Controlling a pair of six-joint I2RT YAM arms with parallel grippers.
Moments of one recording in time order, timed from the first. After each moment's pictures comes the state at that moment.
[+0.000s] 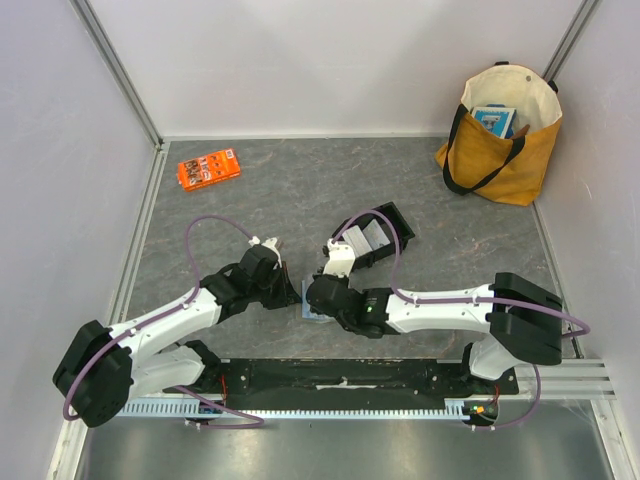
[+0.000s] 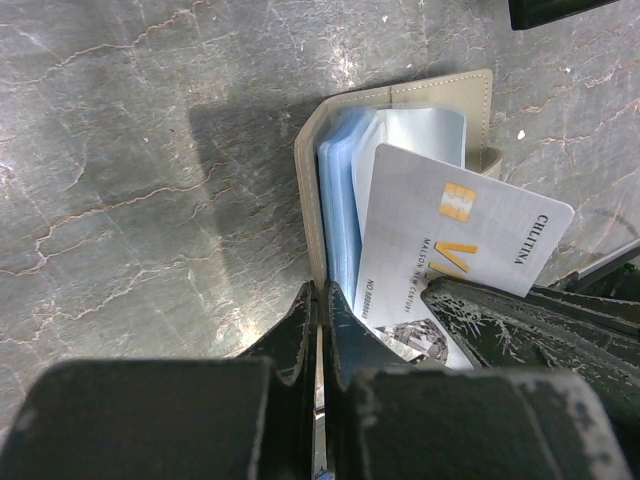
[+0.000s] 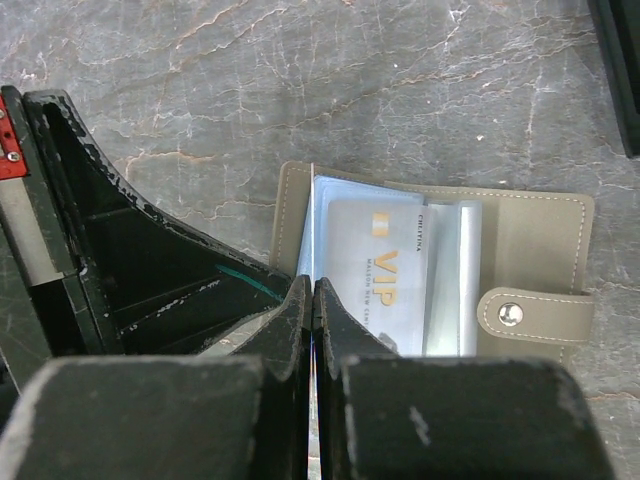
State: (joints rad) left arm -0.70 1.09 0.52 -0.29 0.11 -0.81; right arm 1.26 1.55 0.88 -0.04 0.59 0.95
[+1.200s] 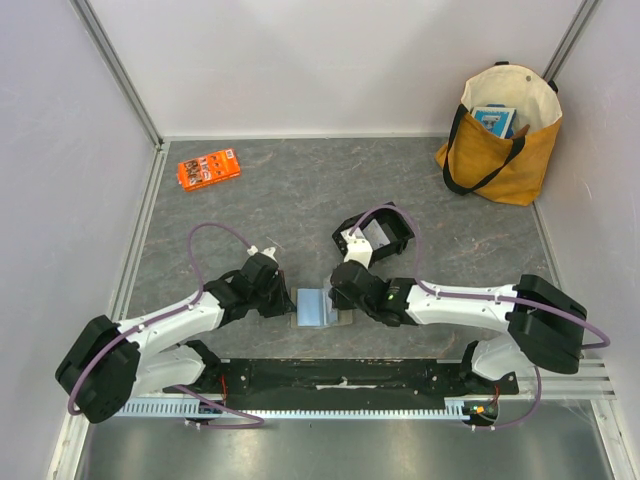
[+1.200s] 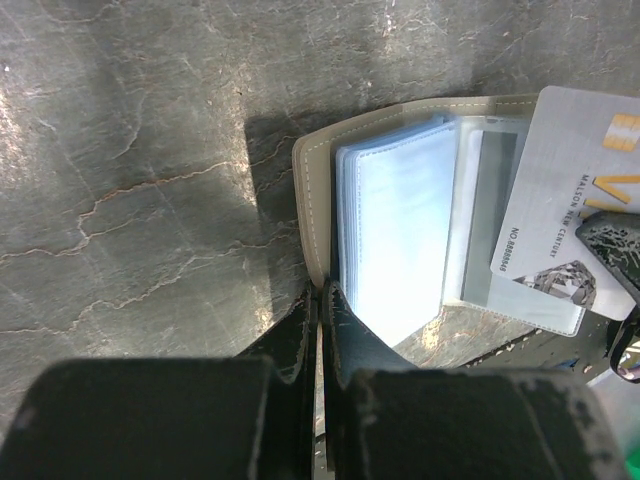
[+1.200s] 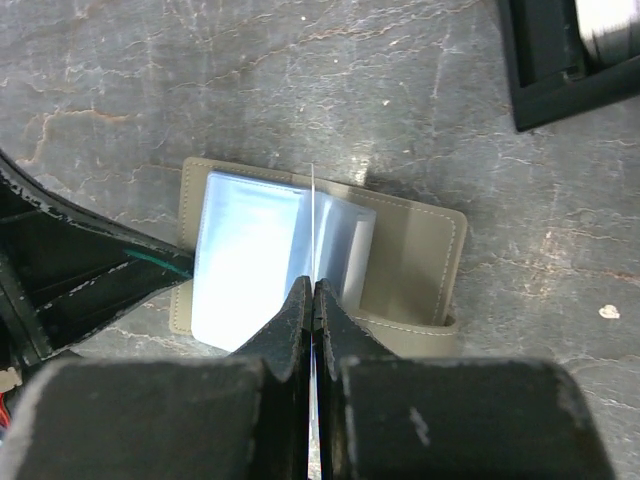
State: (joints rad) left arm -0.70 1.11 0.44 -0.26 0.08 -0.81; right arm 1.11 1.44 0.76 -0.11 0.39 0.87
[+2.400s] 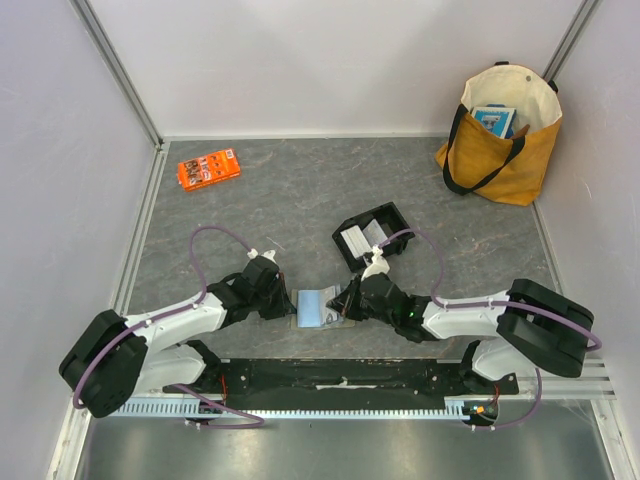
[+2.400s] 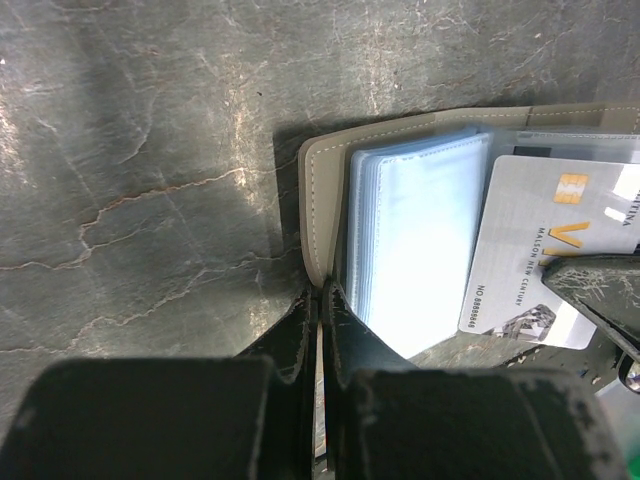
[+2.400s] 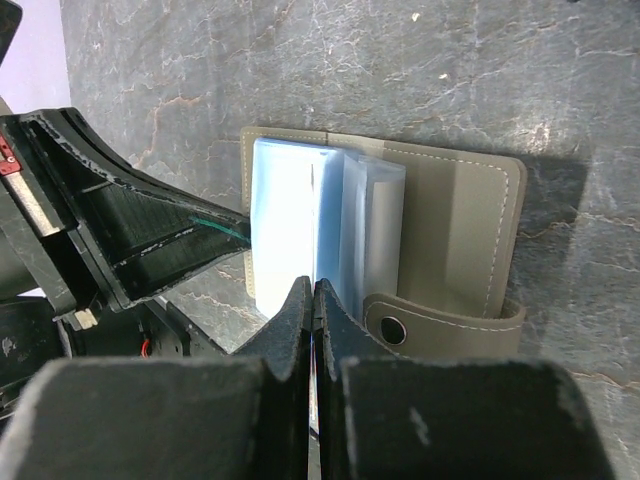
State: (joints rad) left arm -0.70 1.15 0.40 -0.19 0.08 -0.82; right arm 1.05 1.41 0.42 0.43 0.15 1.11
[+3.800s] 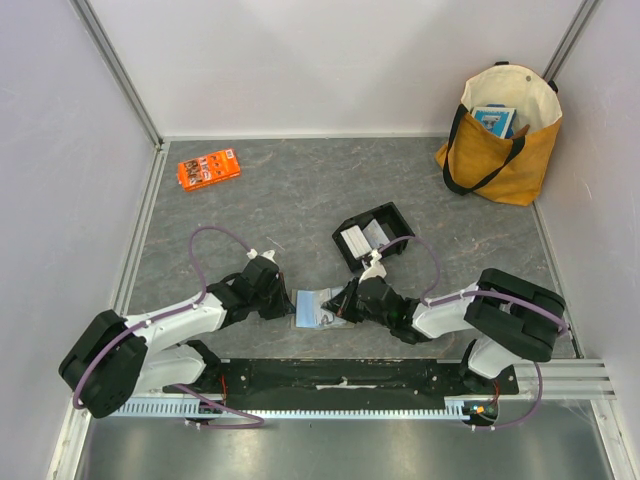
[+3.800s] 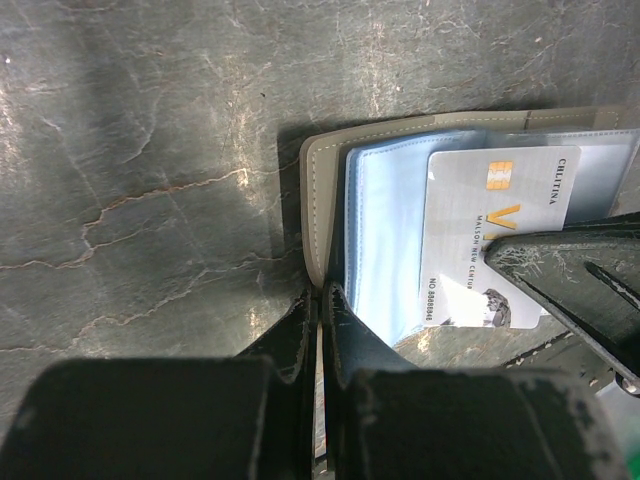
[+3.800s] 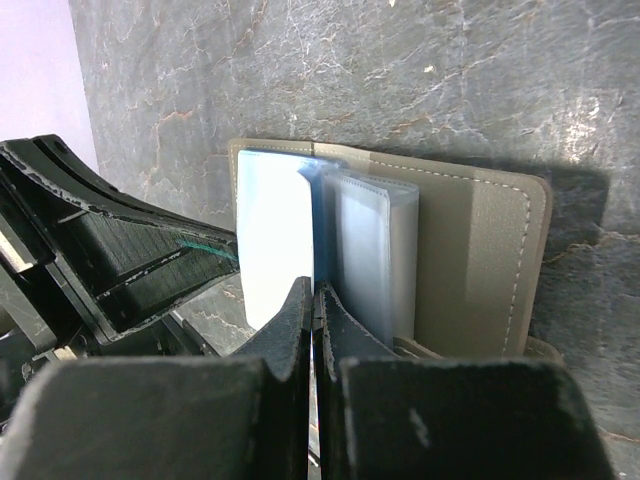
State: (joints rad) left arm -0.70 1.15 0.40 -0.19 0.08 -0.83; right arm 1.05 1.57 0.40 0.63 0.13 1.21
